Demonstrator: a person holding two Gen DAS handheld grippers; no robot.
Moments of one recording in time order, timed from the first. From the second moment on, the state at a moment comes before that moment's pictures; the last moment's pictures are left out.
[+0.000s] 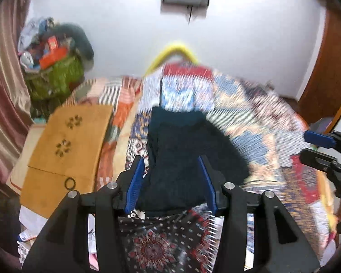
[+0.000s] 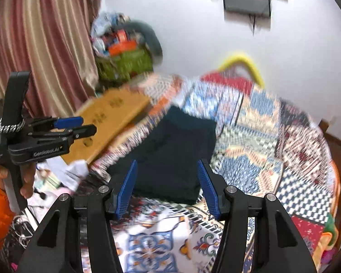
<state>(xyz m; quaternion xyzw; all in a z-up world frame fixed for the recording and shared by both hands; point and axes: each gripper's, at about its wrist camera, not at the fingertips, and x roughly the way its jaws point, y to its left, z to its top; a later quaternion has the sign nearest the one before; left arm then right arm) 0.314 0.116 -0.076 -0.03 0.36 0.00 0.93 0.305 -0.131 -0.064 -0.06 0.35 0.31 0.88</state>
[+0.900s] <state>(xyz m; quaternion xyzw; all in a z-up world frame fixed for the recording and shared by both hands) 0.047 0.012 0.028 0.02 0.08 0.02 1.00 0.098 -0.181 0.019 0.01 0.11 0.27 0.96</state>
